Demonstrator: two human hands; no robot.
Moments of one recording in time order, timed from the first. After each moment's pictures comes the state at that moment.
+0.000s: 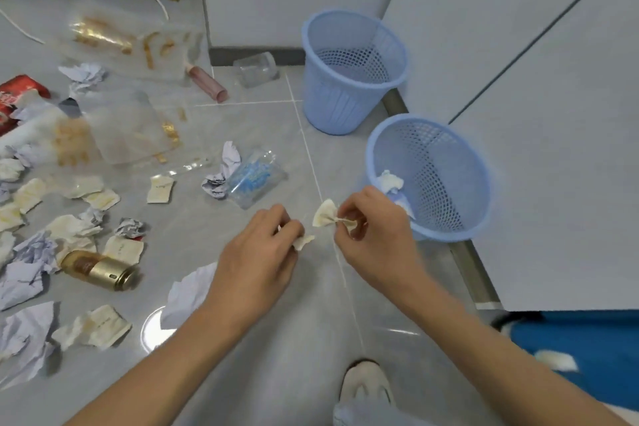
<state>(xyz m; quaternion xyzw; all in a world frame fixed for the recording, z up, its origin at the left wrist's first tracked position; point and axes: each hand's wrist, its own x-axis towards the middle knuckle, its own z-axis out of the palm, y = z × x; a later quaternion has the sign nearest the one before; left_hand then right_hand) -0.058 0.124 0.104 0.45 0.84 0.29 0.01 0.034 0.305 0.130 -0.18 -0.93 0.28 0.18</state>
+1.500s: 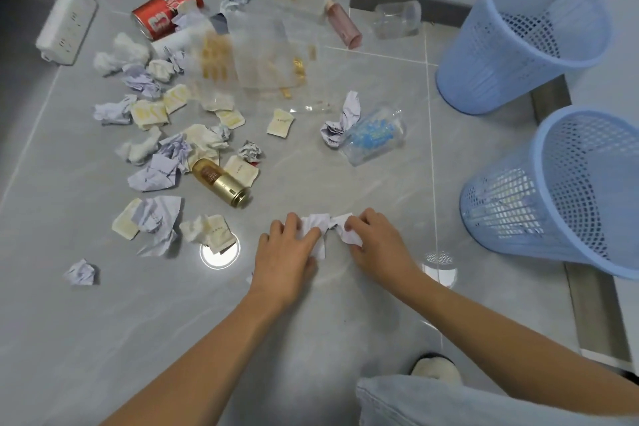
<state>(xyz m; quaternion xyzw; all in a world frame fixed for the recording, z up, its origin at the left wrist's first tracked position) -0.046 0.014 -0.041 0.26 0.94 0.11 0.19 -0.005 0.224 -0.063 -0.02 -0.98 0.21 -0.07</state>
